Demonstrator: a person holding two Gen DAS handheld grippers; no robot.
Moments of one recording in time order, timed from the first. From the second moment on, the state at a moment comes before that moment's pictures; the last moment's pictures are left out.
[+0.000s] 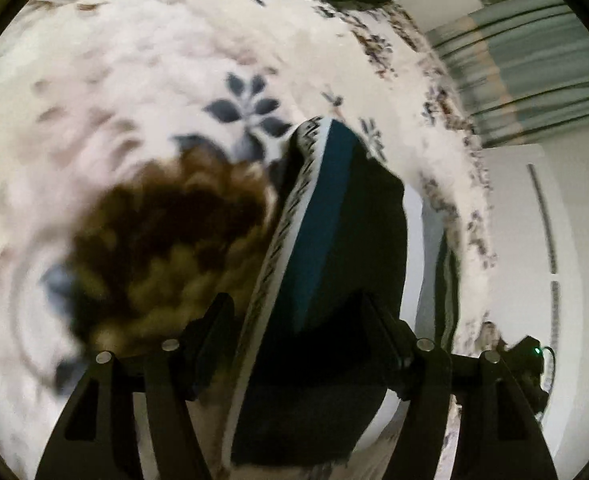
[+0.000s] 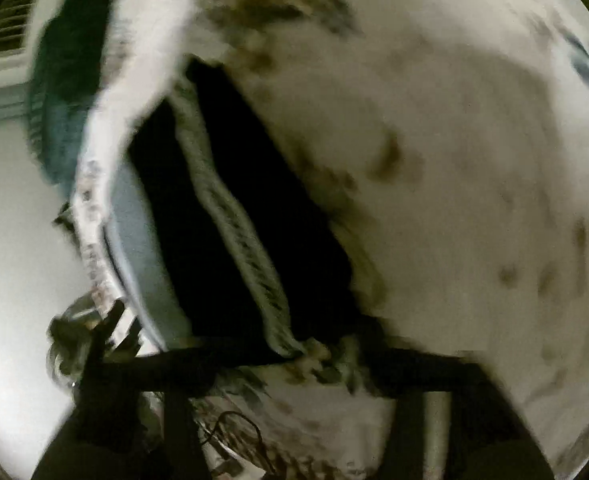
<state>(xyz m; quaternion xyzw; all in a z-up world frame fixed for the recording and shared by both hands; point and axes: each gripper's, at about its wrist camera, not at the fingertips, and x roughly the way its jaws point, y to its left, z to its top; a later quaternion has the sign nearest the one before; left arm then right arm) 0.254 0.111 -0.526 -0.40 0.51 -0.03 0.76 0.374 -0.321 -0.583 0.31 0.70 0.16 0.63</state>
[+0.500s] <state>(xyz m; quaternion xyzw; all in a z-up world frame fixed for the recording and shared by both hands) 0.327 0.090 -0.549 -0.42 0.50 -0.15 0.74 0.451 -0.214 -0.661 0.28 0.72 0.38 0.51</state>
